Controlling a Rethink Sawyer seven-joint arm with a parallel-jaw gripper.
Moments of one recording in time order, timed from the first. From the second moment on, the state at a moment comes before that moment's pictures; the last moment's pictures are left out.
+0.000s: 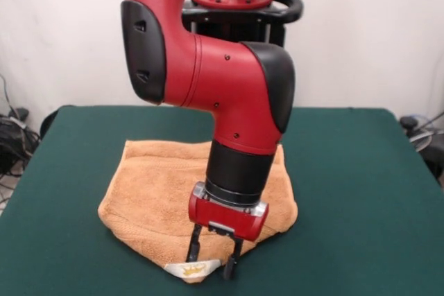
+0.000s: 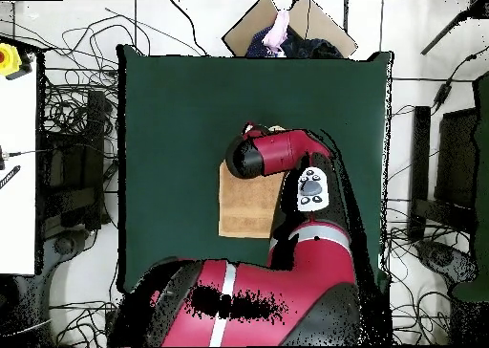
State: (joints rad) arm -0.20 -0.32 -0.01 1.29 -0.49 0.28 2.27
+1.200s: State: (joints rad) arm -0.26 -0.35 0.06 1.27 -0.49 0.31 2.27
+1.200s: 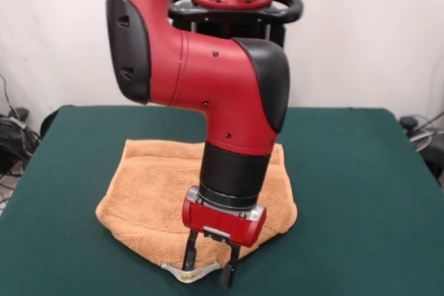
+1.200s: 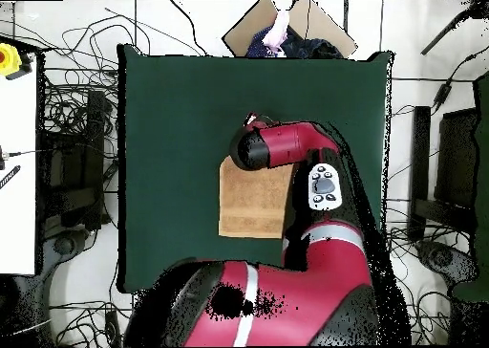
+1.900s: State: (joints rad) arm -0.30 -0.43 0.09 1.42 -0.51 0.34 2.27
